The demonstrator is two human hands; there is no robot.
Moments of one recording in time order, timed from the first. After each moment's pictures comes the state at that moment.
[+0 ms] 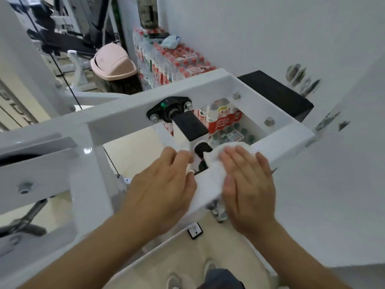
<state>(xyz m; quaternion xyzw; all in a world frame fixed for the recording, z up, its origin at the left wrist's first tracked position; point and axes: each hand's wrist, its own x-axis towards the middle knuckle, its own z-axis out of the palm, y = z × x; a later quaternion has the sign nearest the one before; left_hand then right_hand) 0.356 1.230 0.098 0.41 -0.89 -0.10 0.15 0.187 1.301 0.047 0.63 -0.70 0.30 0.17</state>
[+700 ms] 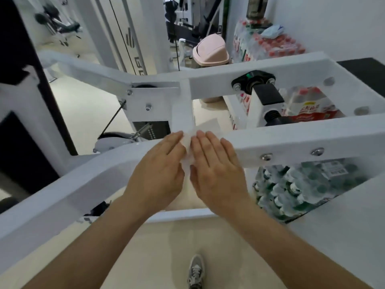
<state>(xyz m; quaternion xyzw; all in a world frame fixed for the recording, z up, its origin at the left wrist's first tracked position) 0.466 1.343 0.074 0.59 -0.79 -0.01 0.15 0.311 1.330 0.025 0.82 -0.50 0.27 0.13</state>
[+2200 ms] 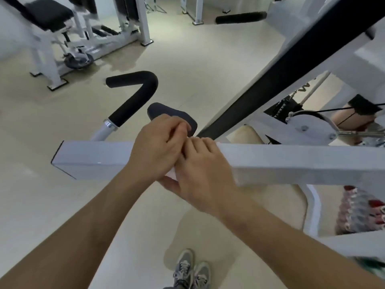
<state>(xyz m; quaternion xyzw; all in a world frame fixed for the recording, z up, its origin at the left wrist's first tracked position) 0.860 1.602 0.065 0.81 -0.42 -0.07 0.40 0.755 1.540 0.034 0.98 -0.14 0.12 0.04</state>
